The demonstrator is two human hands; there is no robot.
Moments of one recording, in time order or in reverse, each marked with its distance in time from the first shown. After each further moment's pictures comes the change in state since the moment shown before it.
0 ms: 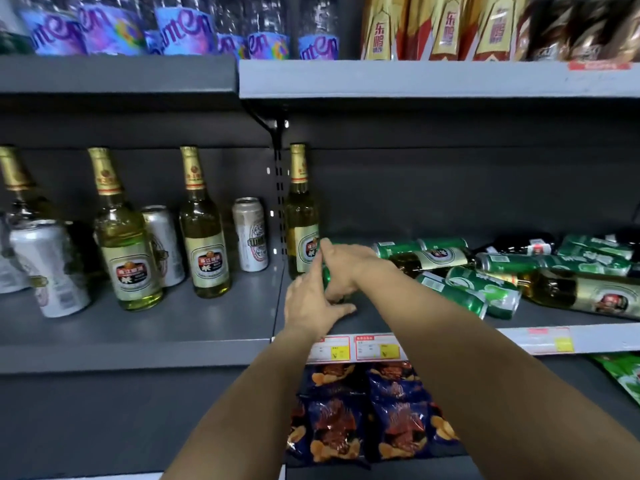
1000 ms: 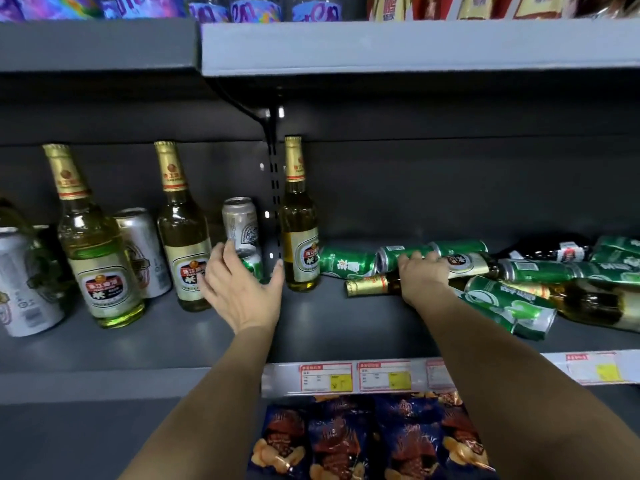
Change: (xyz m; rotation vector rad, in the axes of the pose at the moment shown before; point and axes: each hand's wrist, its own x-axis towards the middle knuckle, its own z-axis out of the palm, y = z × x) left_hand 0.051 -0.060 -0.017 0.222 0.759 -0.178; right_hand 0.039 0.108 0.063 -0.261 -0.110 0.490
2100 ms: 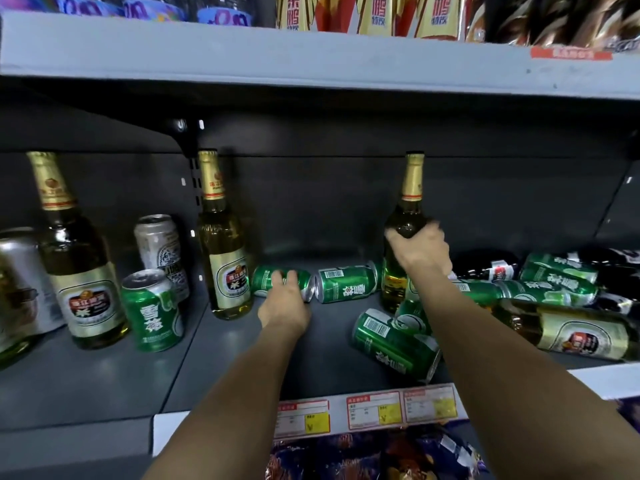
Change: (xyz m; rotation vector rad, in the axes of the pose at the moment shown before) left_hand -0.045 0.124 0.099 0.136 -0.847 0.106; right_hand 0.043 0.114 -0.016 1.100 0.379 0.447
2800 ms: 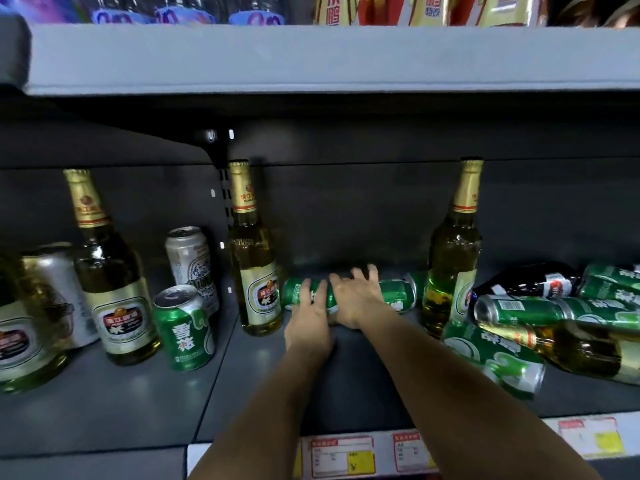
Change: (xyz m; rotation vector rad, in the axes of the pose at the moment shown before) left_hand 0.006 -0.023 0.005 -0.016 -0.030 0.131; right_hand -0.051 -0.041 0.127 -0.798 -0.495 -0.794
